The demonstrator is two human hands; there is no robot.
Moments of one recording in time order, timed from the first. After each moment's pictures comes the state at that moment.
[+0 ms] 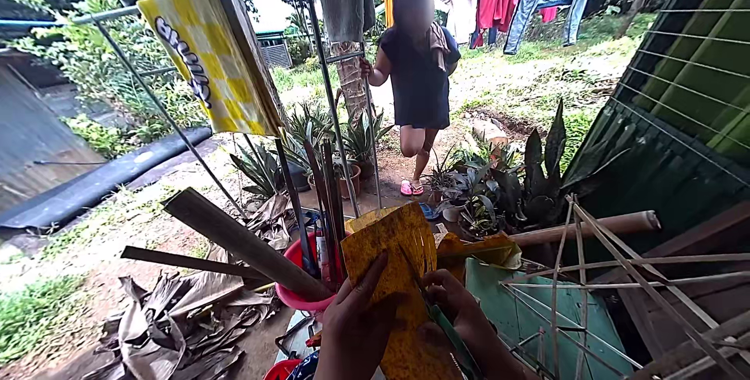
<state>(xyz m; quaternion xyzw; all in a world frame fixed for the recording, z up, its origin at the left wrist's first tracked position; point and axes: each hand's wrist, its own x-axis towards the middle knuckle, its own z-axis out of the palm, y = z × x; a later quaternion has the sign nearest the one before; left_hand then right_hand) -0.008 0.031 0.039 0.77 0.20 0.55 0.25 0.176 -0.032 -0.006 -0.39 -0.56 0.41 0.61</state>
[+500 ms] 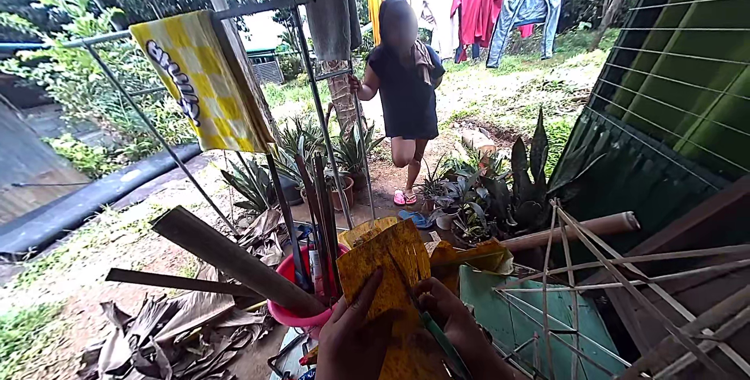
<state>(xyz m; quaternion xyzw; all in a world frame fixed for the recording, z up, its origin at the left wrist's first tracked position) -0.005 0.020 0.035 0.76 0.21 0.55 0.28 0.176 -0.032 -0.003 -0.37 -0.54 0.44 0.62</state>
